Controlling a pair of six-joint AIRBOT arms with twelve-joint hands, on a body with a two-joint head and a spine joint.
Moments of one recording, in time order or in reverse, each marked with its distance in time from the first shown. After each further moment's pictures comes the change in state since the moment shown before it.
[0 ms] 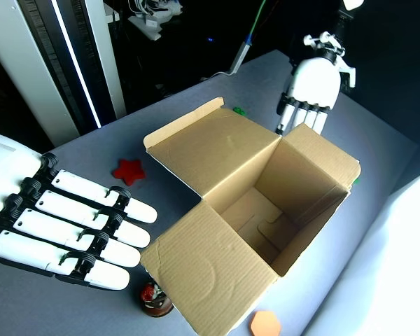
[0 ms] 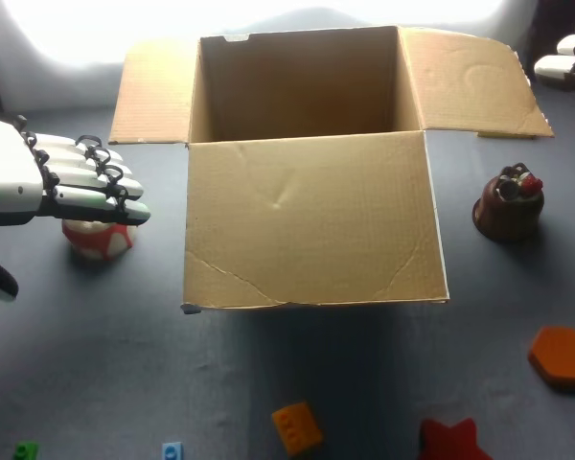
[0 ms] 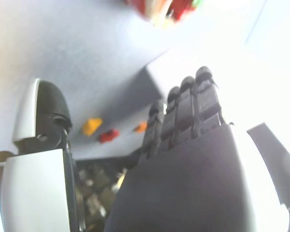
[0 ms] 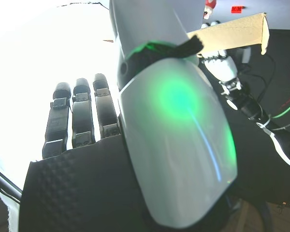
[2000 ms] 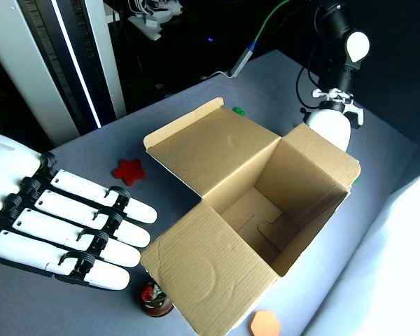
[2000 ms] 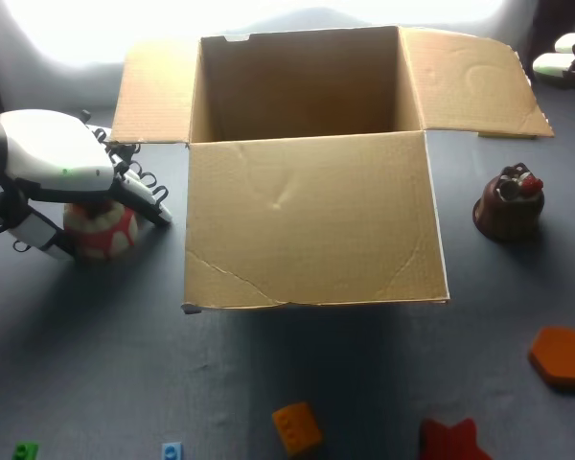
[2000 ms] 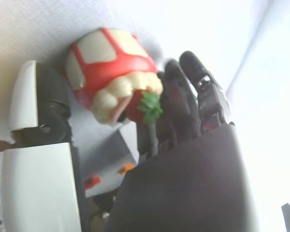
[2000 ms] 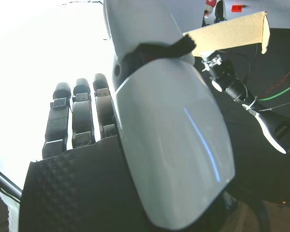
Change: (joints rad) left arm 0.018 -0.318 0.351 -0.019 0.037 -0.001; right arm 0.000 0.000 0.000 0.001 0.008 0.000
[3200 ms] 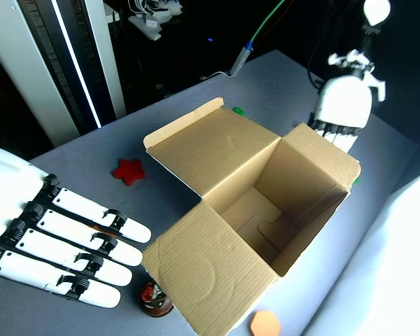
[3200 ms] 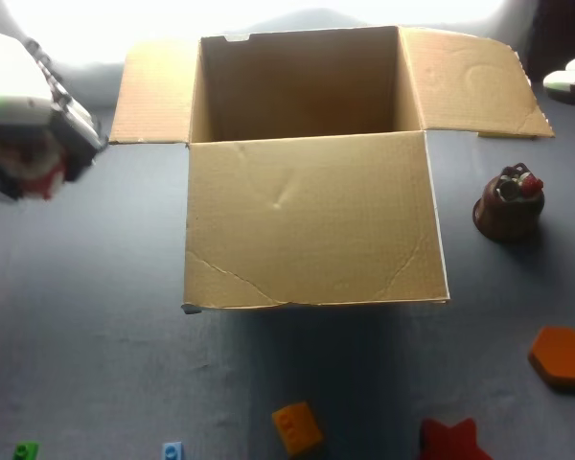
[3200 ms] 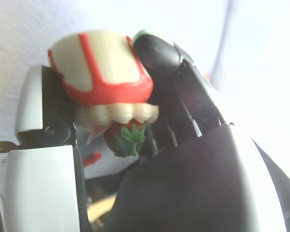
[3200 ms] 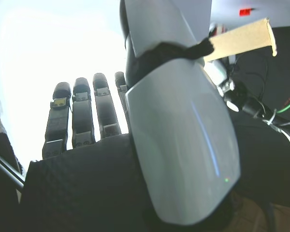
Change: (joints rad) left arm -0.275 0.201 -0.121 0.263 -0.107 -0.121; right arm 0.013 -0.014 0.000 0.136 -0.136 0.000
